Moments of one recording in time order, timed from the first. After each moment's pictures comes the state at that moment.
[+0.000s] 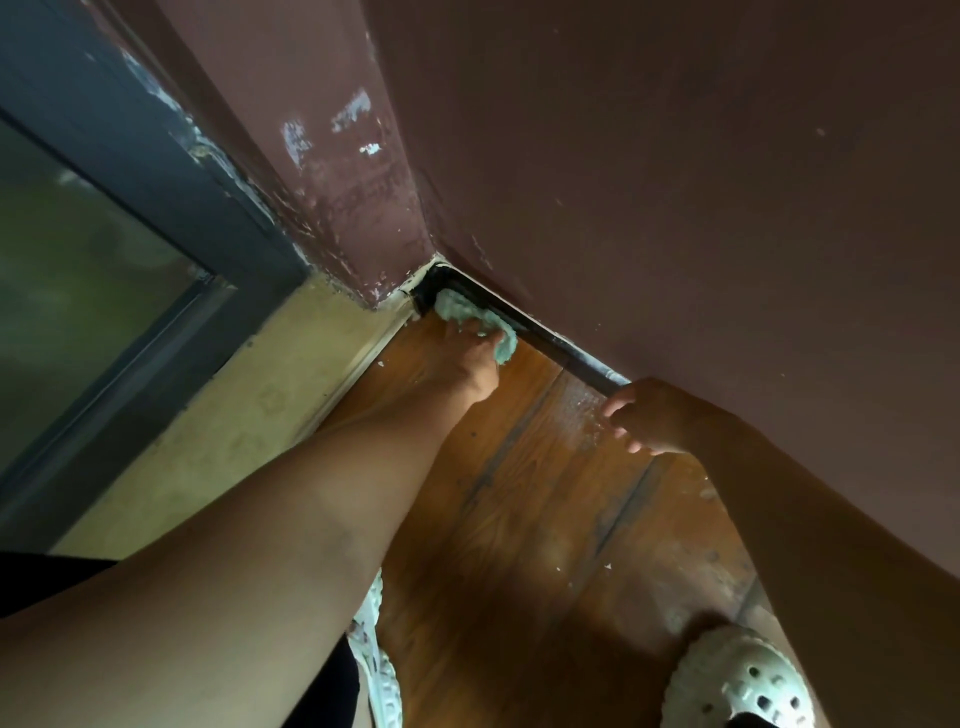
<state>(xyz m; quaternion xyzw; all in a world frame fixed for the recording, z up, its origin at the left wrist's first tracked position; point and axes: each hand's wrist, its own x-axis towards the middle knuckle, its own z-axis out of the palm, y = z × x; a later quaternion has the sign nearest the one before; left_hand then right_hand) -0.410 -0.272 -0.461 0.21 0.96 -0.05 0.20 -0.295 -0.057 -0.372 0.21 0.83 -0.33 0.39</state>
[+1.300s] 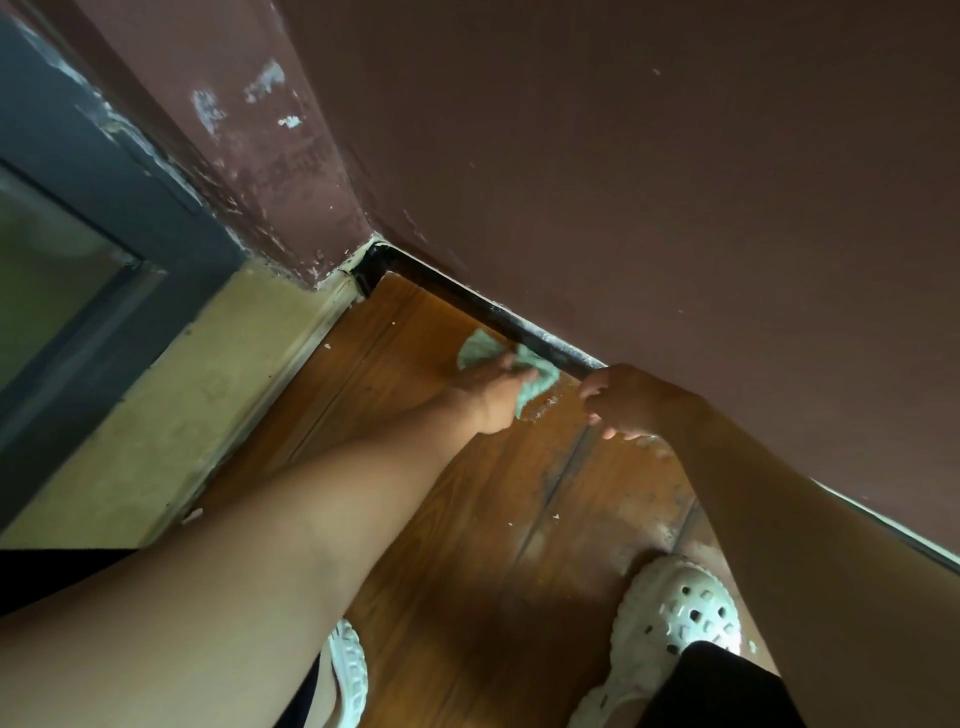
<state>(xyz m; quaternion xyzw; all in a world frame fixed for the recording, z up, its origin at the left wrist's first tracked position) -0.315 -0.205 -0.449 0.33 0.89 0.01 0.32 -0.241 -0.038 -0.349 0.22 0.84 -0.32 0.37</state>
